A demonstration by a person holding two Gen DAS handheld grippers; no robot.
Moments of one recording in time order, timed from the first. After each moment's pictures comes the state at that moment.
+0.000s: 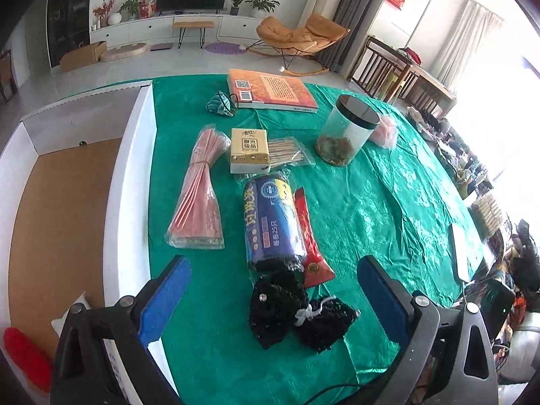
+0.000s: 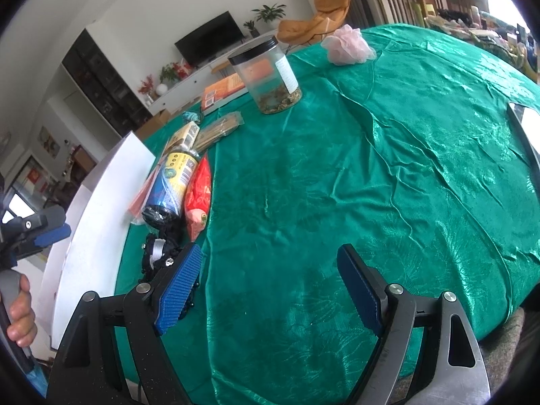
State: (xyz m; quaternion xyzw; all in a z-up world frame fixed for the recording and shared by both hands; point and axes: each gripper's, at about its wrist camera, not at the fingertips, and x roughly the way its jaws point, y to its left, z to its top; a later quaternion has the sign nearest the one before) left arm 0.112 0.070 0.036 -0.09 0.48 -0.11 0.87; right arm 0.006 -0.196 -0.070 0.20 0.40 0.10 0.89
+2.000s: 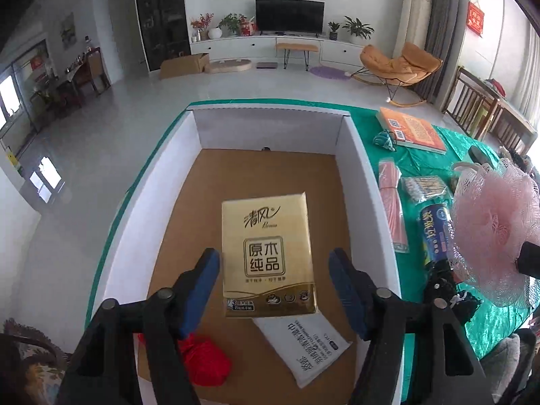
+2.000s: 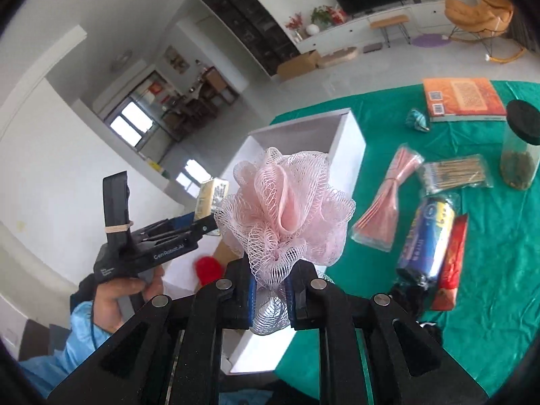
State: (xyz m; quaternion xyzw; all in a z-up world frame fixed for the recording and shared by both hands) left arm 0.035 0.260 0.058 -0.05 0.44 0.11 0.89; right arm 0.064 0.008 0.081 0.13 0.43 0.43 0.78
